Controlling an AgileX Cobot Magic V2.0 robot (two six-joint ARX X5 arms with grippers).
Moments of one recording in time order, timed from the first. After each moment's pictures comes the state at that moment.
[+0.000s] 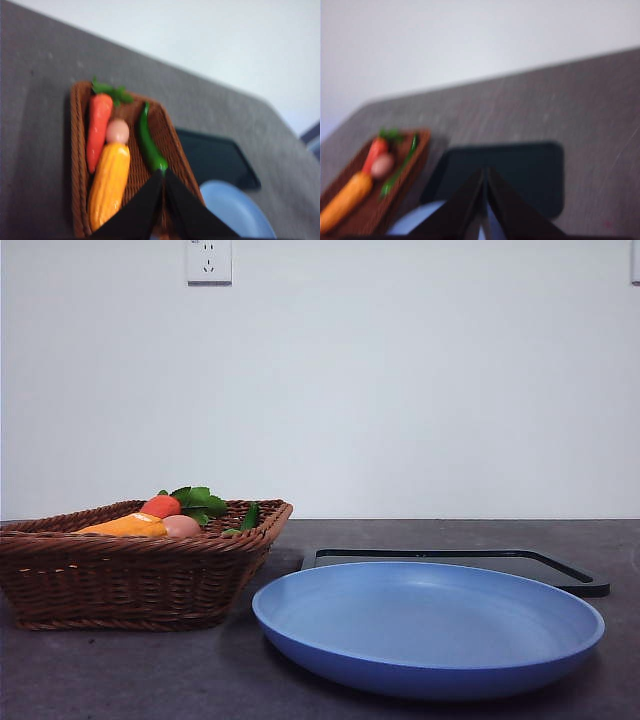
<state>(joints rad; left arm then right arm) 0.10 0.33 0.56 -0.52 0.55 -0.35 -0.08 0.36 0.58 -0.46 -0.46 0.27</state>
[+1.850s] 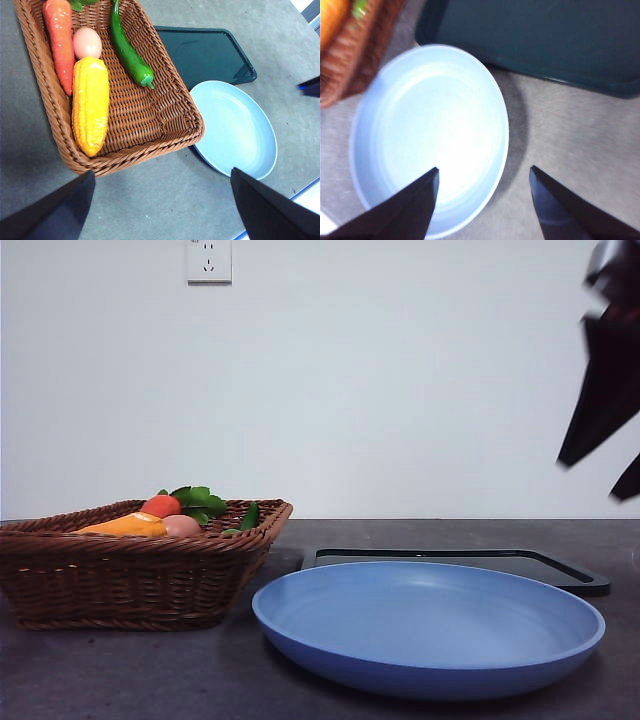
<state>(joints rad) 0.02 0.53 0.74 -0.91 0.61 0.00 0.17 1.13 0.74 -0.62 -0.49 0.07</state>
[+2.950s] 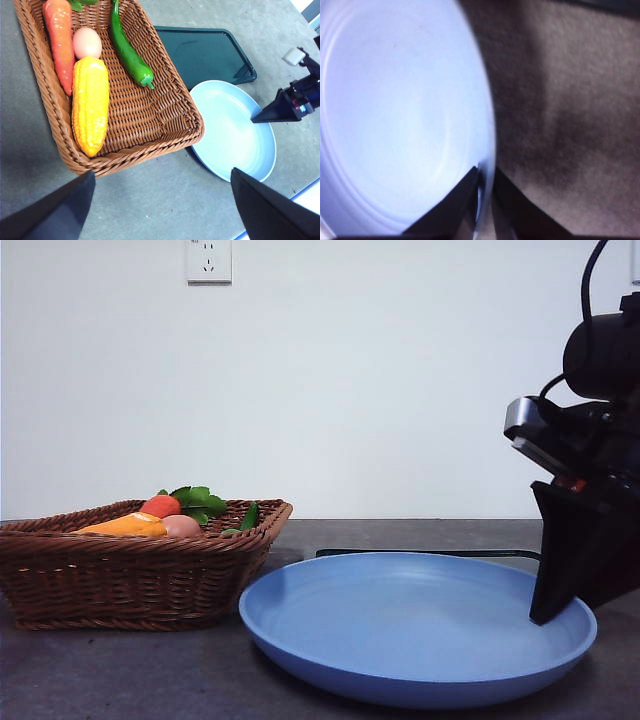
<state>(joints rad) 0.02 0.53 0.74 -0.91 0.61 0.00 0.27 1.50 0.75 -0.50 -0.51 0.09</state>
